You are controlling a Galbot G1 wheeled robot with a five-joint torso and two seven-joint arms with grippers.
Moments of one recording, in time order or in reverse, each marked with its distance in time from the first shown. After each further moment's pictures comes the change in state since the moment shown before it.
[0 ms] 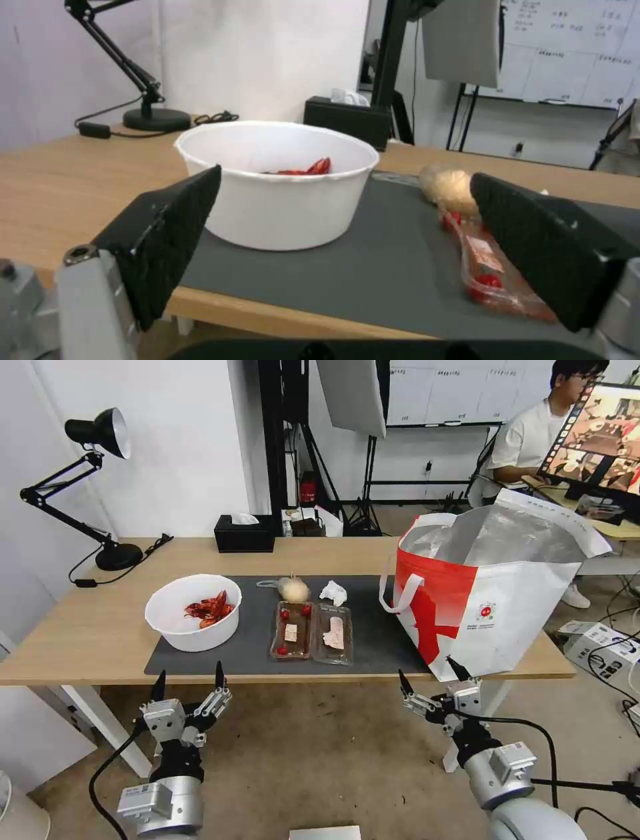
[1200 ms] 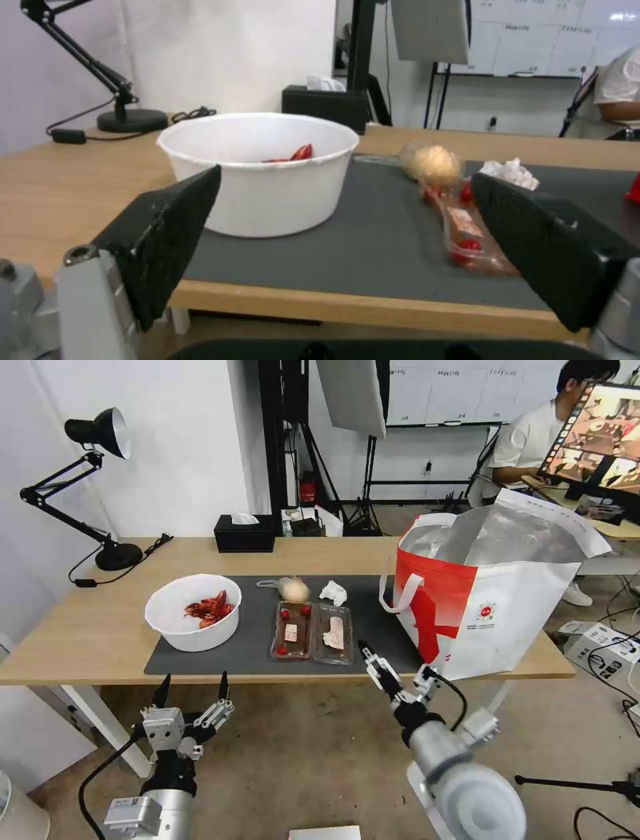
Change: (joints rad) left arm 0.074 0.045 -0.057 -0.031 -0.019 0.002 0.089; right arm 0.319 0.086 -0.294 -0.025 1.222 0.012 0.532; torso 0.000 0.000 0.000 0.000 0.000
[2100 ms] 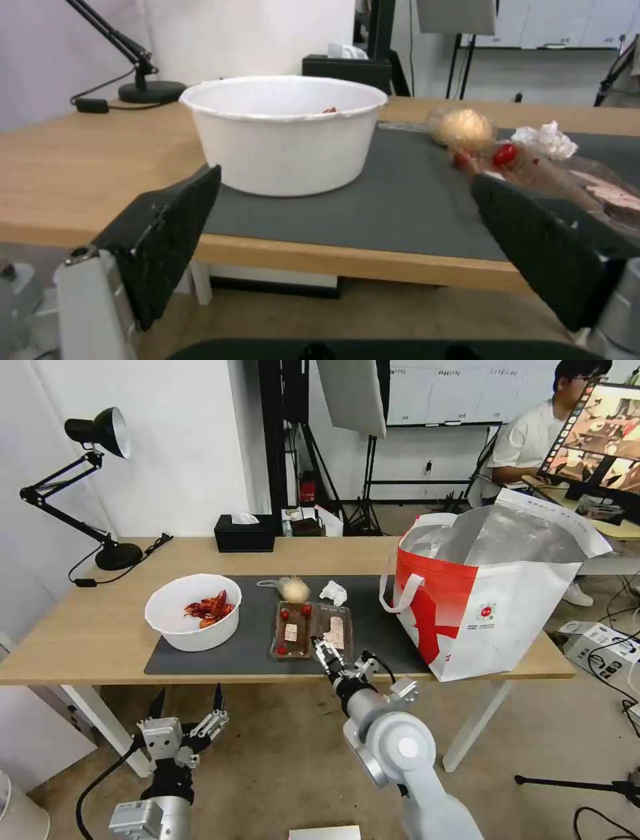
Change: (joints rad) left arm 0.005 -0.029 -0.019 0.047 0.018 0.006 -0.004; right arm 0.184 0.183 -0.109 -0.224 0.037 -0.019 0.177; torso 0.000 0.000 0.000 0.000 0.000
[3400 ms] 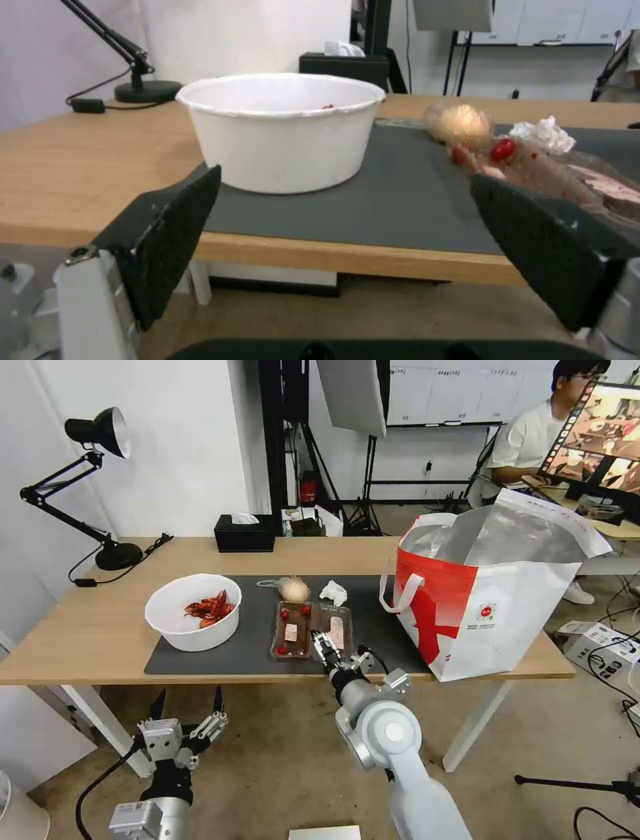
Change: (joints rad) left arm 0.001 0.020 0.000 0.008 -0.007 -0.007 -0.003; right arm 0.039 0.044 0.025 -0.061 -0.024 0.015 -0.007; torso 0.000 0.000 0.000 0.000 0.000
